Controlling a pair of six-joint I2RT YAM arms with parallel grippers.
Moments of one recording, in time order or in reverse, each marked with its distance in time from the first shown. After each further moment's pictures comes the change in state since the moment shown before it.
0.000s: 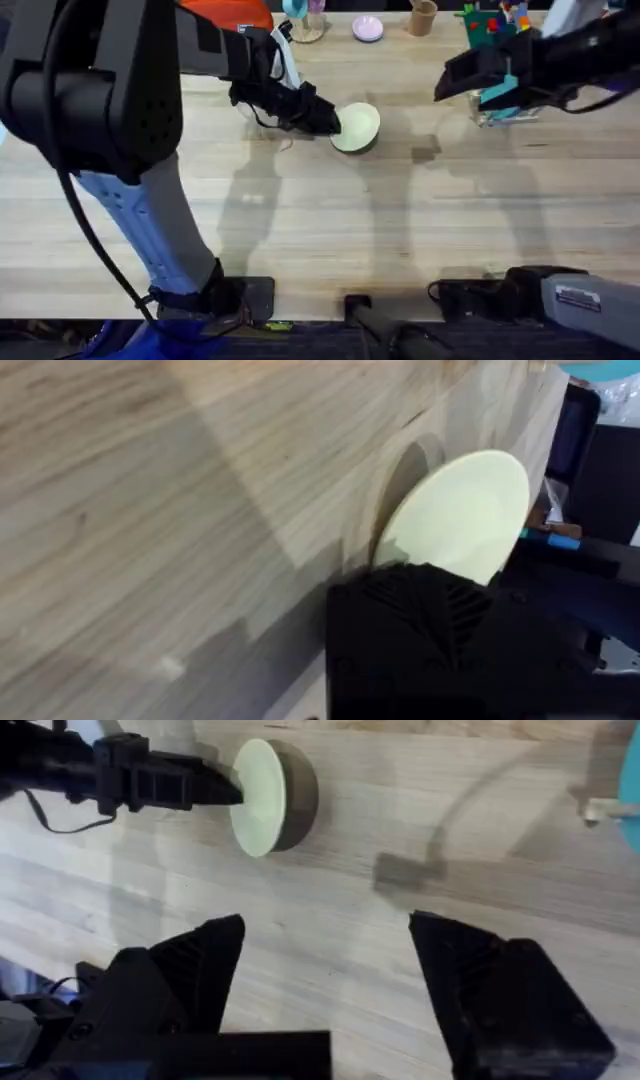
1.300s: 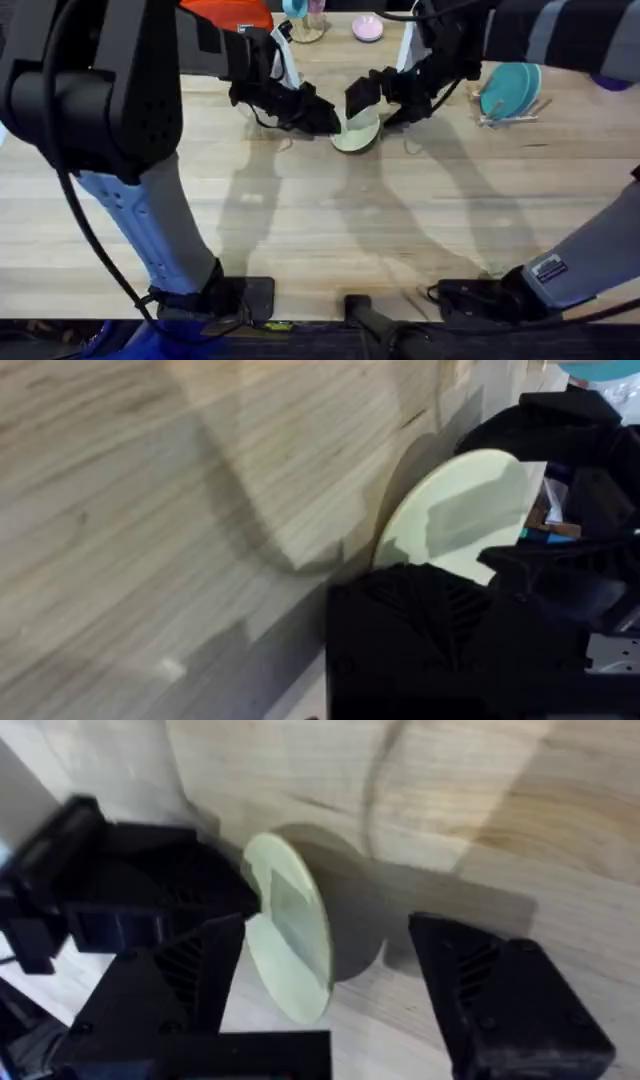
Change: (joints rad) left arm 0.001 0.000 -0.002 0.002 0.001 0.000; right arm 0.291 0.541 0.014 0.458 -0.016 0.238
